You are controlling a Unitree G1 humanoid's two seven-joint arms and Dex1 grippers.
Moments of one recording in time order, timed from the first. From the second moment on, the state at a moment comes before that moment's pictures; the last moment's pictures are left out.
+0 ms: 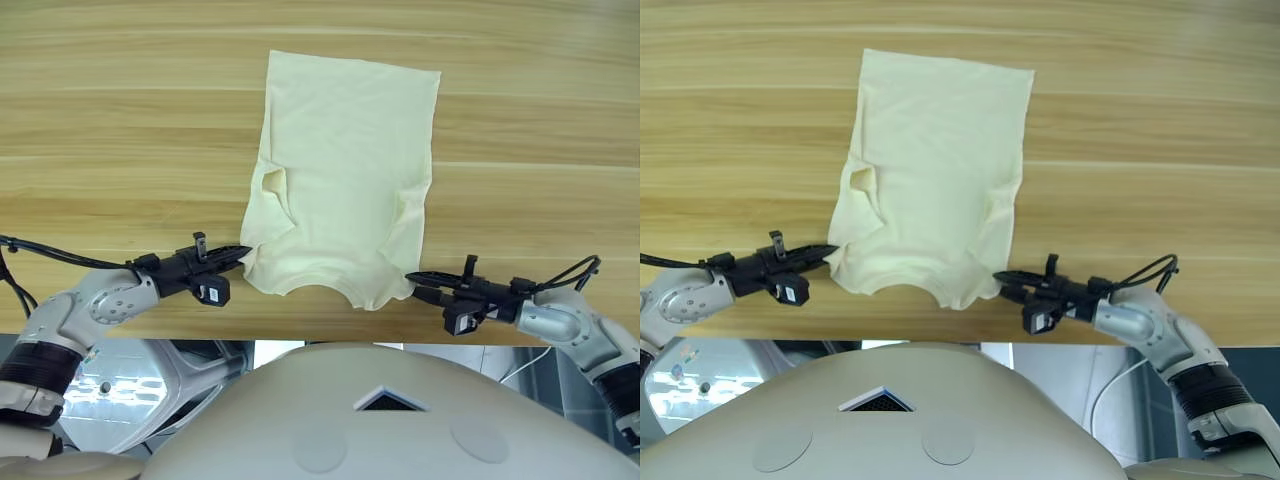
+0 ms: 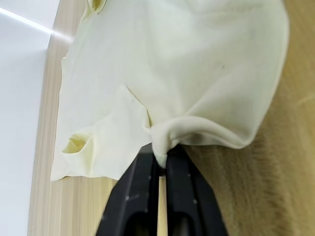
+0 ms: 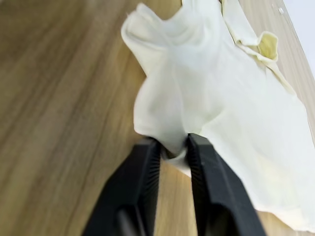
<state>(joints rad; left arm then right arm) 0.26 0.97 -0.30 0.16 0.51 -0.84 -0.35 0.34 -0.91 0.33 0.09 -0.35 -0.86 0.50</state>
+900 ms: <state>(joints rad) 0.64 0.90 -0.25 -0.10 0.33 -0.84 -0.36 0.54 -0.97 0.15 -0.09 -0.10 -0.77 0.53</state>
